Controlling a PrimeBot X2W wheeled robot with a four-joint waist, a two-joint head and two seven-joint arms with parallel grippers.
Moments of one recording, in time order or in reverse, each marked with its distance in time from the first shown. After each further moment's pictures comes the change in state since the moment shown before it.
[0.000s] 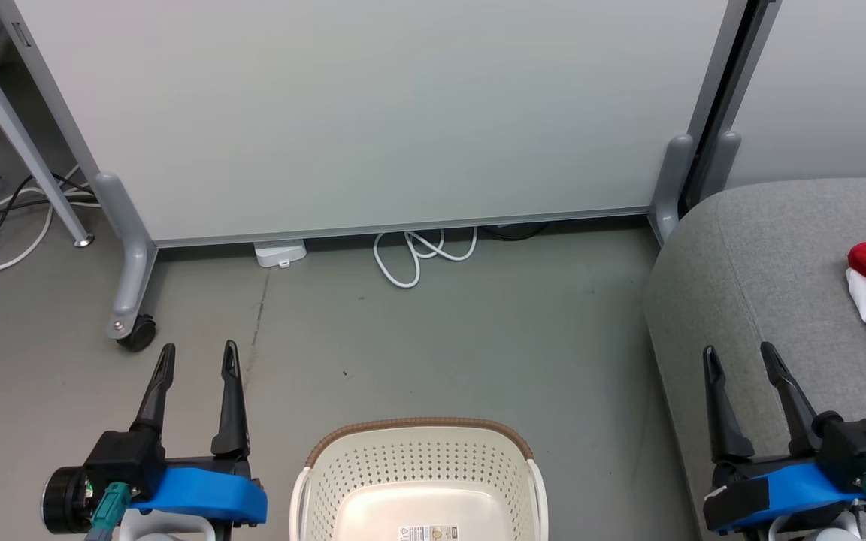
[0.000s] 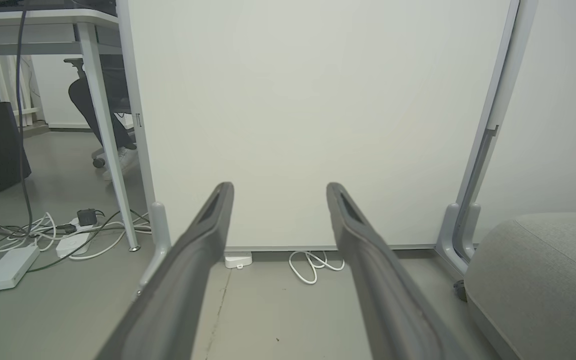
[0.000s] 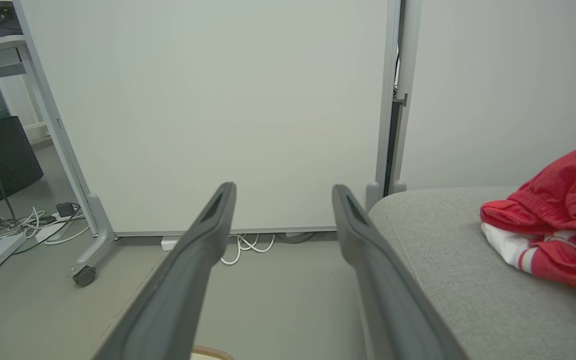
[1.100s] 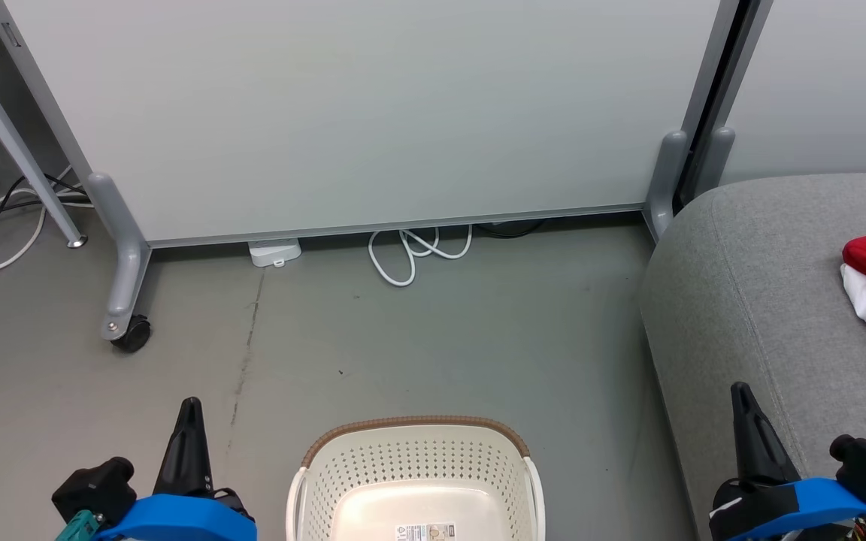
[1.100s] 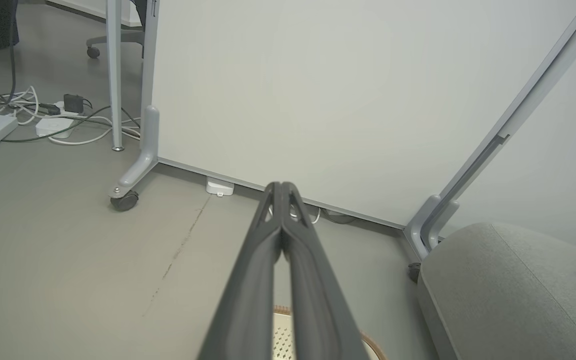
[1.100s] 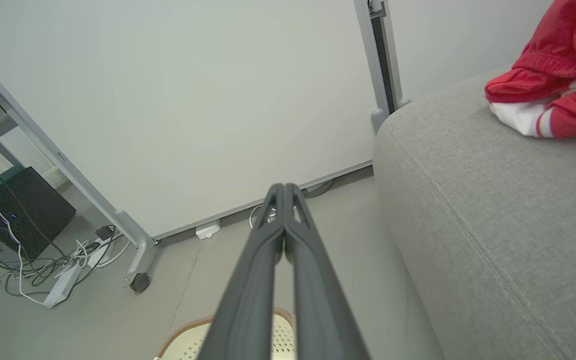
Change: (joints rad) left arm 0.053 -0.015 0.034 0.076 -0.249 -0.016 0.078; right arm 0.023 0.008 -0.002 0.083 0.290 0.000 0.075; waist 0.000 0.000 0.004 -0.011
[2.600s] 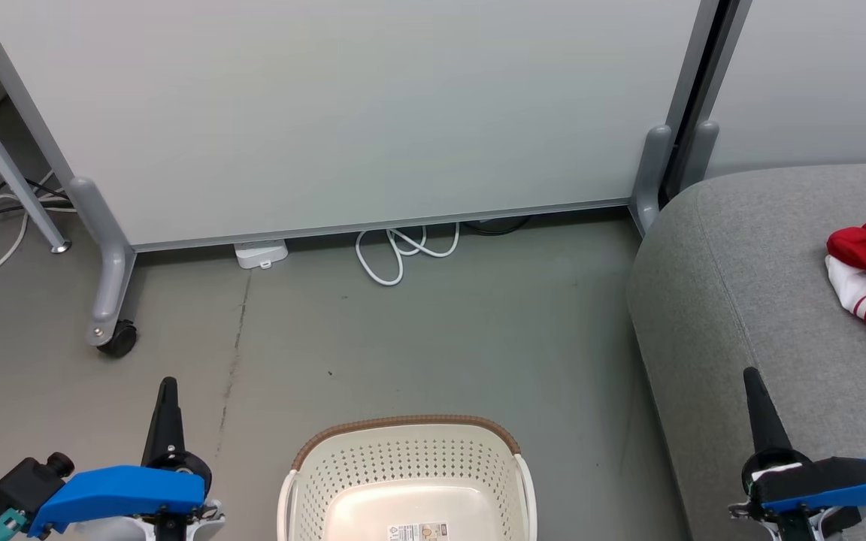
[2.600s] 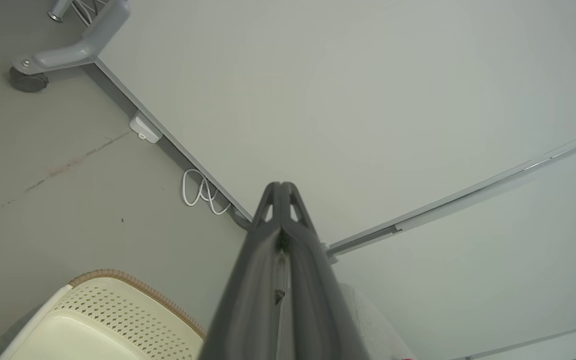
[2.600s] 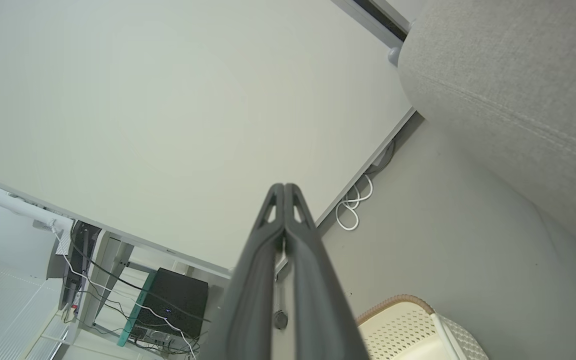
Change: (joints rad) left arm -0.047 0.000 0.050 -0.042 -0.647 -0.009 0.157; right arm -0.031 -0.001 -0.021 -0.028 0.640 0.000 0.160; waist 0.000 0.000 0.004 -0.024
